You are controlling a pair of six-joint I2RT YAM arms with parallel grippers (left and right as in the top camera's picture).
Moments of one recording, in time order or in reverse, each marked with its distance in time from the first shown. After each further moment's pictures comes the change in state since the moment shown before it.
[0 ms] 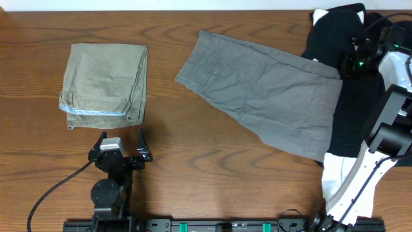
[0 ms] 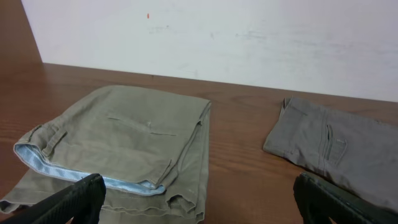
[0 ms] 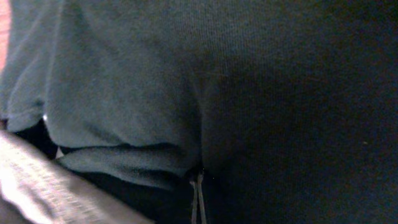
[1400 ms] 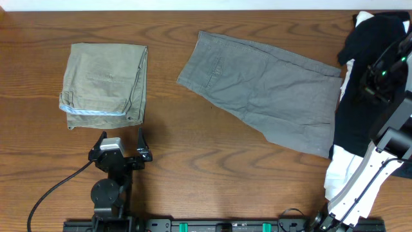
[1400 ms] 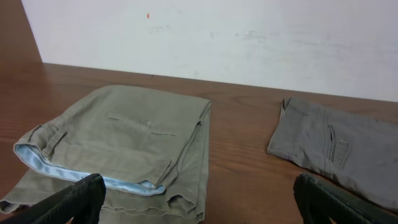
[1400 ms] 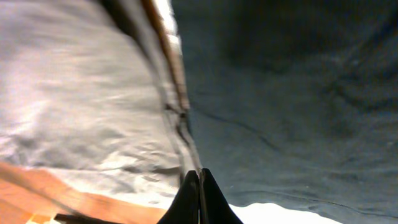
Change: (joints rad) left arm 0.000 0.000 0.000 0.000 0.000 0.000; right arm -0.095 0.053 0.295 -0.904 0.093 0.128
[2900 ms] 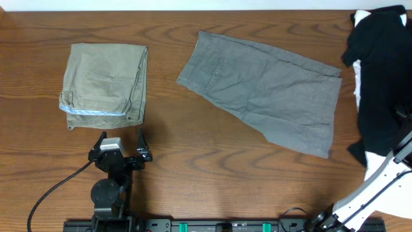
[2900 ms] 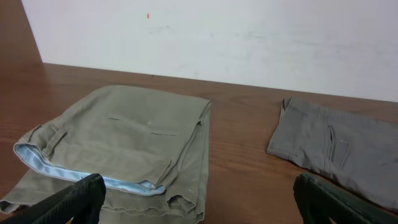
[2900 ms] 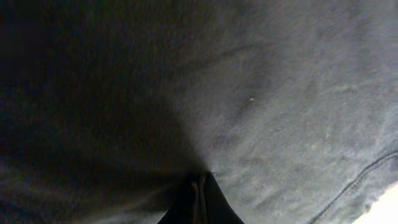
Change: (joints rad) left arm 0.000 0.000 0.000 0.000 0.000 0.000; right arm -0.206 -0.050 -0.246 0.525 0.487 0.160
